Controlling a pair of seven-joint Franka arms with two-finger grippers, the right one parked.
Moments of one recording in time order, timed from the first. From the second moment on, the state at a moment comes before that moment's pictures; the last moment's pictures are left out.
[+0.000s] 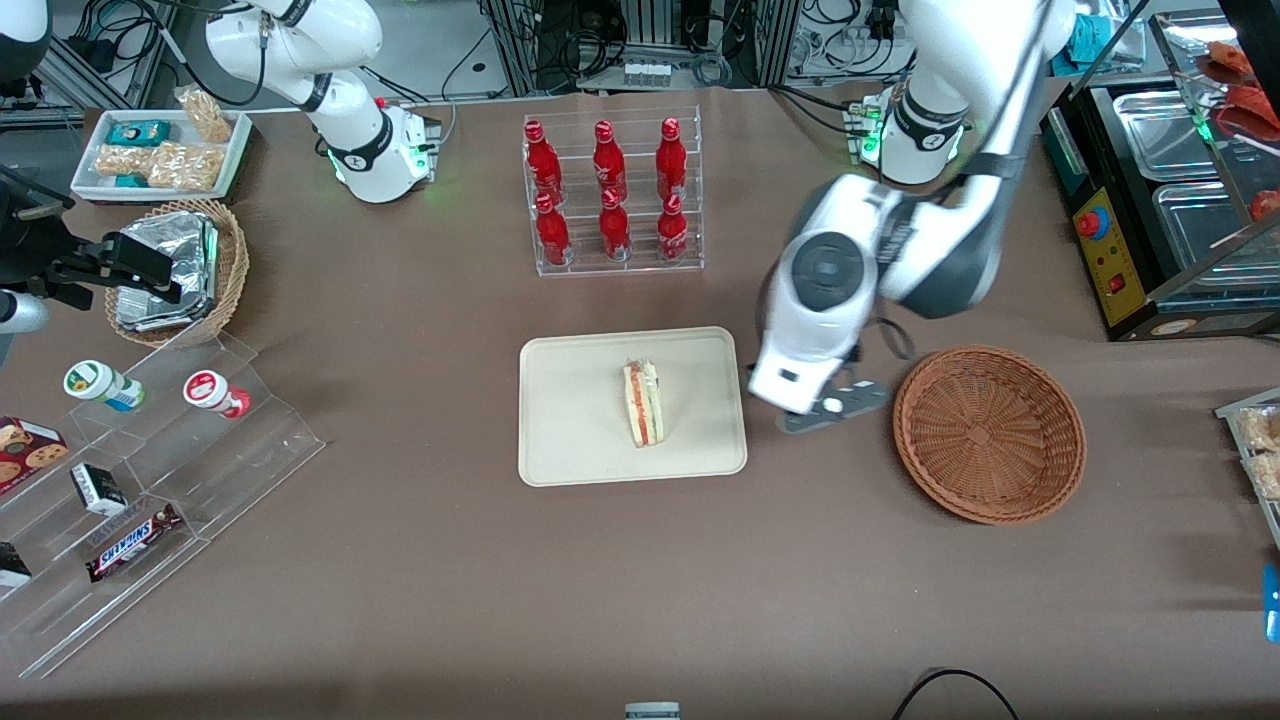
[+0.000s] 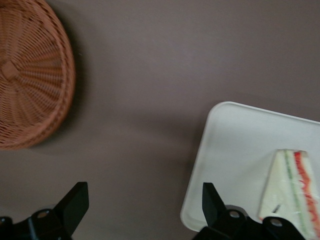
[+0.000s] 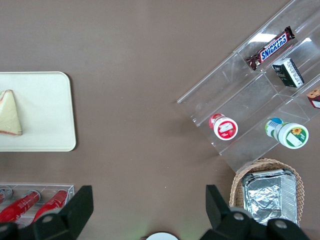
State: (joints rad) arm -0.56 0.34 0.08 -1.69 0.03 1.92 -0.76
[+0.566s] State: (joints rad) arm -0.34 0.11 0.08 -1.78 0.03 1.71 -0.36
